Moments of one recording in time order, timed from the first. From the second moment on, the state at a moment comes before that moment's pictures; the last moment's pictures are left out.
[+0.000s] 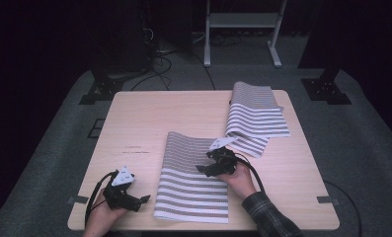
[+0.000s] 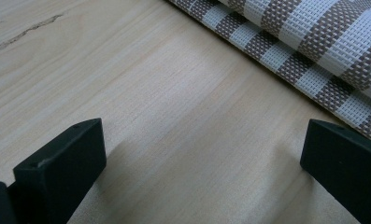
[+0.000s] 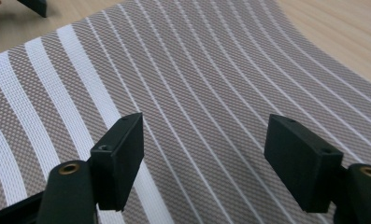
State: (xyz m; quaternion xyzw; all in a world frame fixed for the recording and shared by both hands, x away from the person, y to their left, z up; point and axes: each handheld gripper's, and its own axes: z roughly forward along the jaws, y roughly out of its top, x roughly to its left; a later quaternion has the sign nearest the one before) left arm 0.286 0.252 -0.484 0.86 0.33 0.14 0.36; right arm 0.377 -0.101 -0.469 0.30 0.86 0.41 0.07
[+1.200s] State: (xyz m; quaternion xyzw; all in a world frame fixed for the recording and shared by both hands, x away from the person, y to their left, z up) left arm 0.286 0.252 -0.484 0.86 0.33 0.14 0.36; right arm 0.320 -0.076 -0.482 0.24 0.89 0.39 0.10
